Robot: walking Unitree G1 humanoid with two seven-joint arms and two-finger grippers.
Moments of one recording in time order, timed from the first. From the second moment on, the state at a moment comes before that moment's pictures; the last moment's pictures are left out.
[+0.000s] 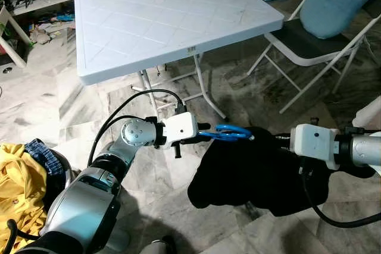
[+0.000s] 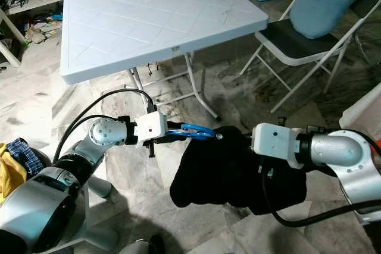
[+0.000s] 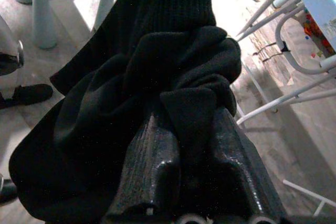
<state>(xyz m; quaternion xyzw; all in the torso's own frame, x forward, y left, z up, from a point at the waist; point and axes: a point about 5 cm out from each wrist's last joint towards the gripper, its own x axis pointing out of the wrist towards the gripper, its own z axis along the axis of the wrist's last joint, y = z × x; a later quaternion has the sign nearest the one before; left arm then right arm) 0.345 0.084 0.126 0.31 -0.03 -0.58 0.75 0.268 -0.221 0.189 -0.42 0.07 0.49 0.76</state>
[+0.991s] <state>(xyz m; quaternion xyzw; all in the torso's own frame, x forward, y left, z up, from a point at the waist) 0.339 0.083 0.110 0.25 -0.02 -0.56 0.79 0.293 -0.220 0.181 -0.41 0.03 0.45 0.79</state>
